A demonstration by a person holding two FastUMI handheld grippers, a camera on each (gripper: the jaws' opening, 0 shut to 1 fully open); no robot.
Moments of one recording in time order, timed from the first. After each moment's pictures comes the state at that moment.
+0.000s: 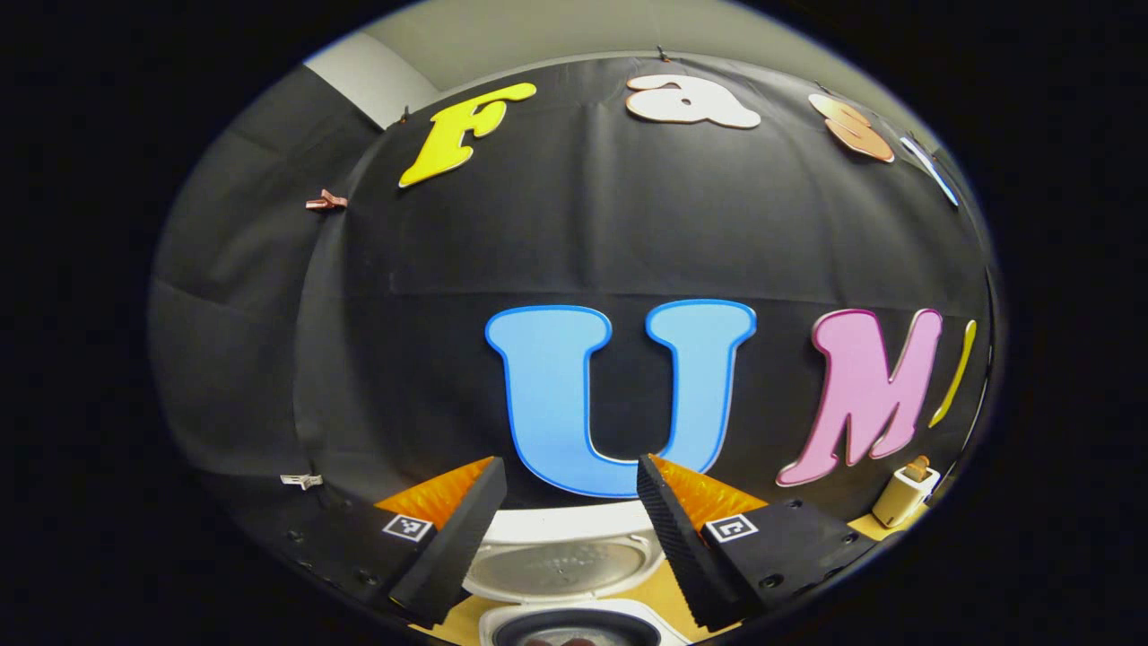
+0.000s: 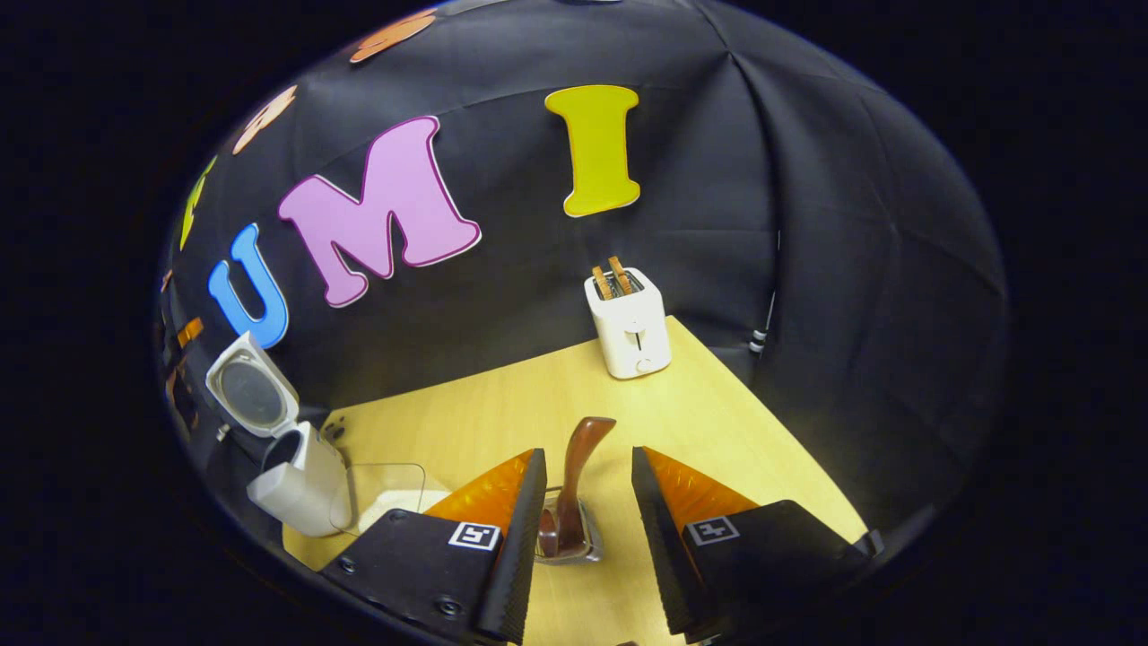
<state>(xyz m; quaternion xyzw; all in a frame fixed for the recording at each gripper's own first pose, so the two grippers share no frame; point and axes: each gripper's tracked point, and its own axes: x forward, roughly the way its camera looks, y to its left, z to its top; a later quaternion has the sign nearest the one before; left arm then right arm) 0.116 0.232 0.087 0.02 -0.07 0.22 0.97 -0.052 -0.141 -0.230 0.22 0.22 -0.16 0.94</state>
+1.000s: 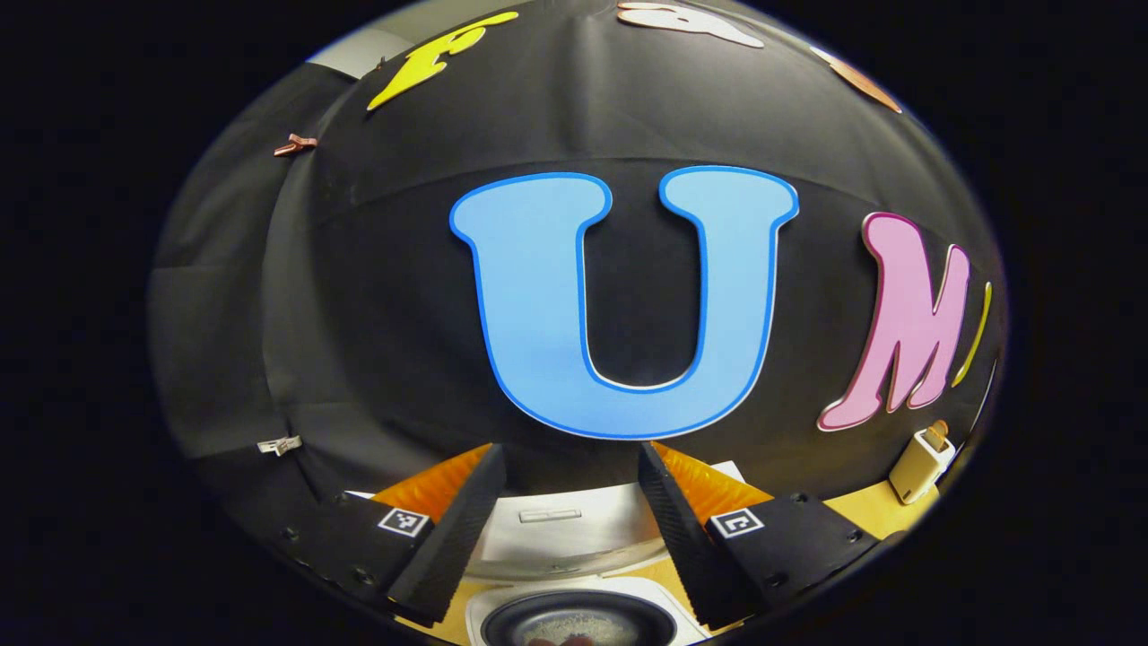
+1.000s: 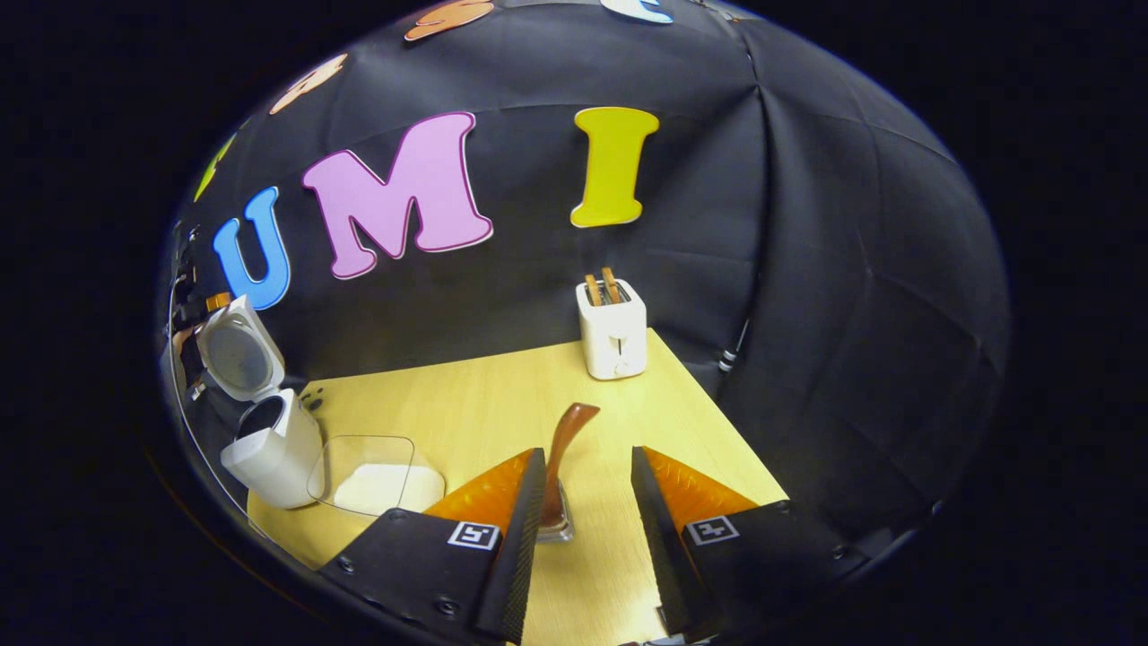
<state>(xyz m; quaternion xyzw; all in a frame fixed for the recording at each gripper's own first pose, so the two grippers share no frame) 0.164 0.237 0.000 0.01 0.06 0.22 0.97 -0.073 -0.129 -0.194 0.16 0.22 -0.16 0.95</state>
